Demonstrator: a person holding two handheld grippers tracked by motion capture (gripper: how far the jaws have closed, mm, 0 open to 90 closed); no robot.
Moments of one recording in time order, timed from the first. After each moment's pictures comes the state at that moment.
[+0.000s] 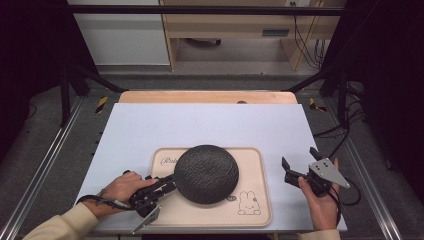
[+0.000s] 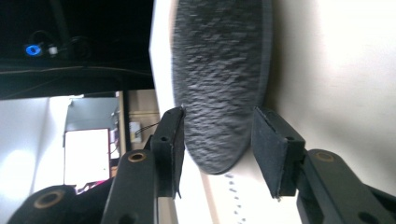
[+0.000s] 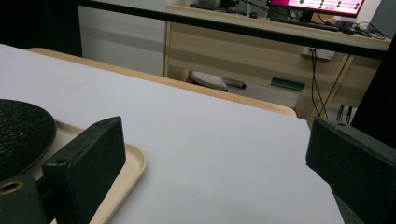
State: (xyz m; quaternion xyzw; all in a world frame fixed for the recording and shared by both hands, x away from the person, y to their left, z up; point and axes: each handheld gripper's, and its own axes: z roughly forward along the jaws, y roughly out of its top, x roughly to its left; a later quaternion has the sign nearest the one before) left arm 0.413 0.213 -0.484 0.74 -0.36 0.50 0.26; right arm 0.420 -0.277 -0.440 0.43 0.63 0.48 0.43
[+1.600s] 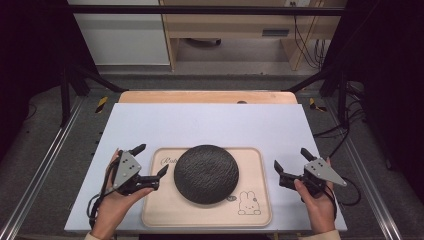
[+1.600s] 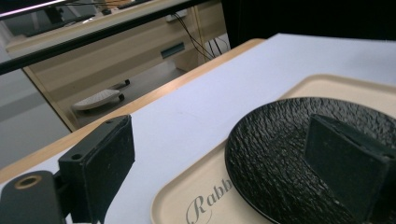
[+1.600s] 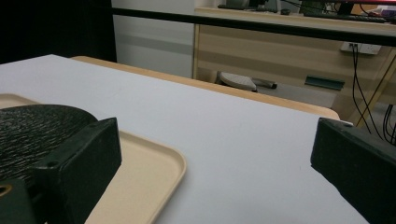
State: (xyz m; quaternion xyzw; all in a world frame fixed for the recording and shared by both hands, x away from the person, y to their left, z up) left arm 0.416 0.225 -0.398 0.75 0.28 0.34 0.50; right arm 0.420 -0.265 -0.440 0.41 0.65 0.52 0.38
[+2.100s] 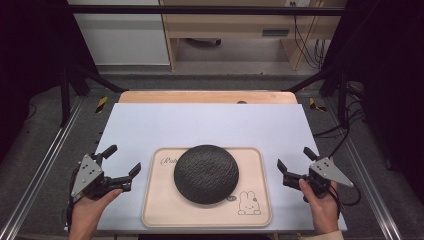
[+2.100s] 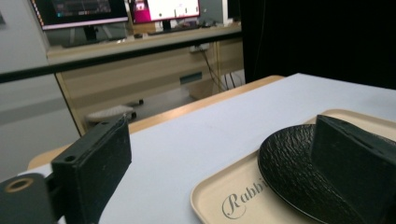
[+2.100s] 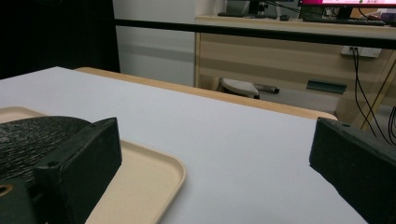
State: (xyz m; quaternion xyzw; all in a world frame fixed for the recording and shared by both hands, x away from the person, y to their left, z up) left arm 0.404 0.293 -0.404 0.68 0.31 0.35 0.57; right arm 0.416 -0.273 -0.433 0.41 0.64 0.54 0.37
